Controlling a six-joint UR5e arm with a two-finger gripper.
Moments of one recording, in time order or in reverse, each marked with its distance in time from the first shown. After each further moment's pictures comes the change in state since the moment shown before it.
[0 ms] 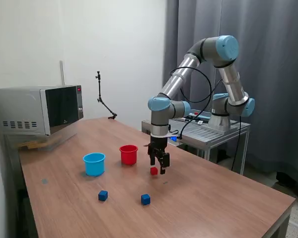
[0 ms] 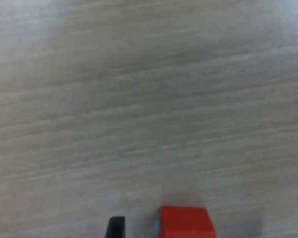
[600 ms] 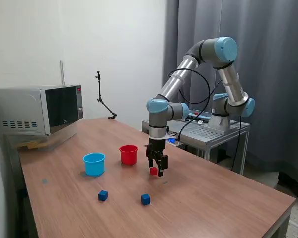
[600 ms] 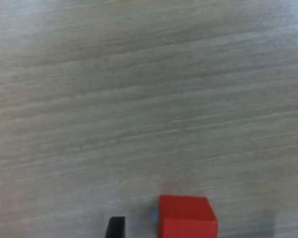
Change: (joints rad) arm -0.001 0.024 -0.025 -0.002 0.001 -0.009
